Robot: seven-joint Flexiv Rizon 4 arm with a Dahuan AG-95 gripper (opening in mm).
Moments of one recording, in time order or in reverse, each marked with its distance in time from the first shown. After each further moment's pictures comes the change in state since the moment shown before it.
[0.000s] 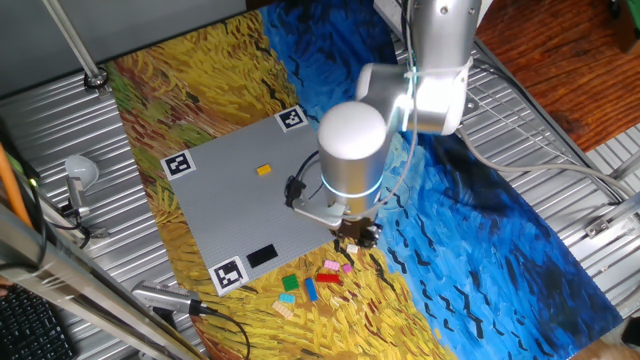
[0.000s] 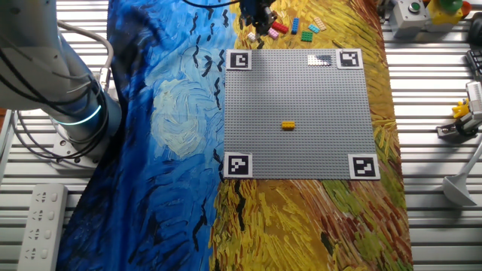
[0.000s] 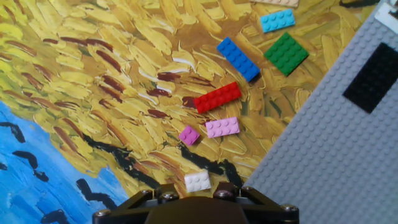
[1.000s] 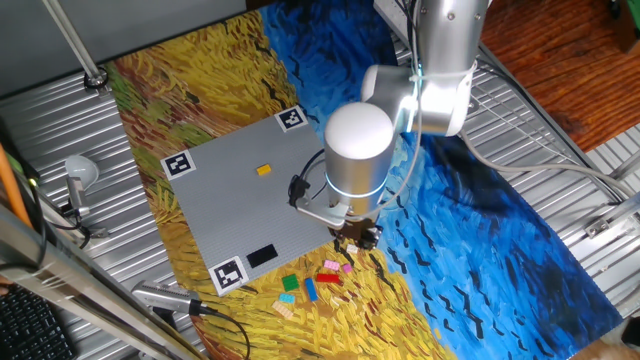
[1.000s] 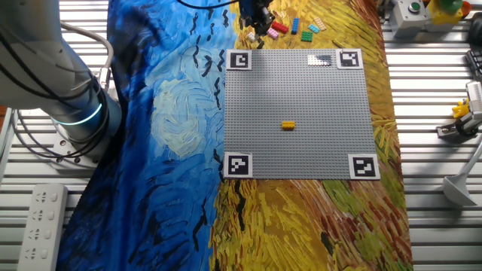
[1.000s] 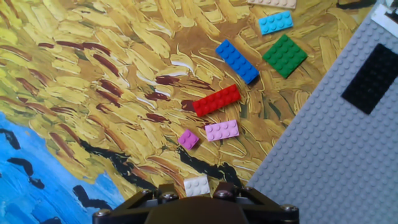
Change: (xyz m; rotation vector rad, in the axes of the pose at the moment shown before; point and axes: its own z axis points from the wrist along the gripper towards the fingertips) arm 0.001 -0.001 -0.001 0.022 -0.018 0.006
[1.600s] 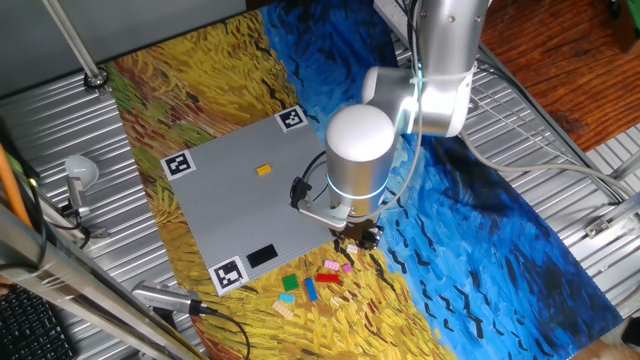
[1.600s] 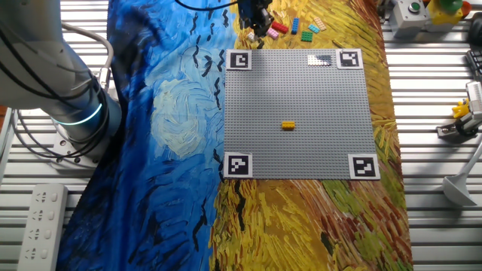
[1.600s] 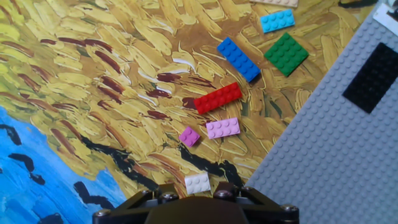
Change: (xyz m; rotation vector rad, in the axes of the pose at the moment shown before) arm 0.000 0.000 0.009 0.001 -0.002 -0.017
